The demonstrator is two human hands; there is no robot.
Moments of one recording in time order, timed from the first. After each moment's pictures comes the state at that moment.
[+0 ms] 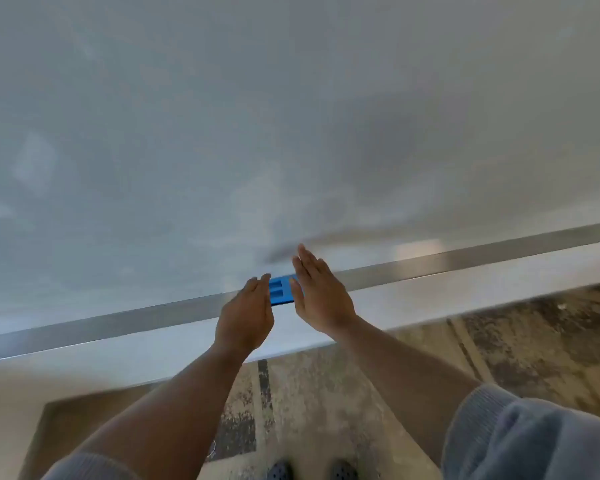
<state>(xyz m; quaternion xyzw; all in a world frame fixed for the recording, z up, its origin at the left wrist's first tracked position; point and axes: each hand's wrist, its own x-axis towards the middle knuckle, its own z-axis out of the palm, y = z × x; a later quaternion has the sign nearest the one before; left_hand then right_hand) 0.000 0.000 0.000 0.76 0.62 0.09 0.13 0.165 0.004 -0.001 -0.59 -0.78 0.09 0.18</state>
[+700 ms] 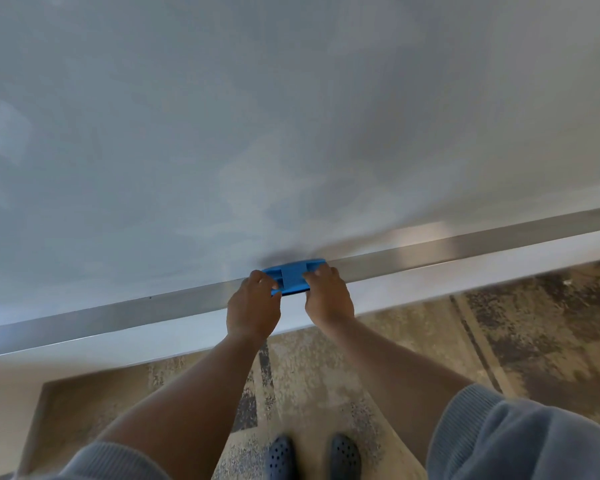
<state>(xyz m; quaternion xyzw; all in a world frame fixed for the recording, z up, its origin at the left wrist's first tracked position) 0.014 0.040 -0.062 0.72 0.67 0.07 0.17 0.163 0.031 -0.073 -0.72 -0.67 0.17 0.08</state>
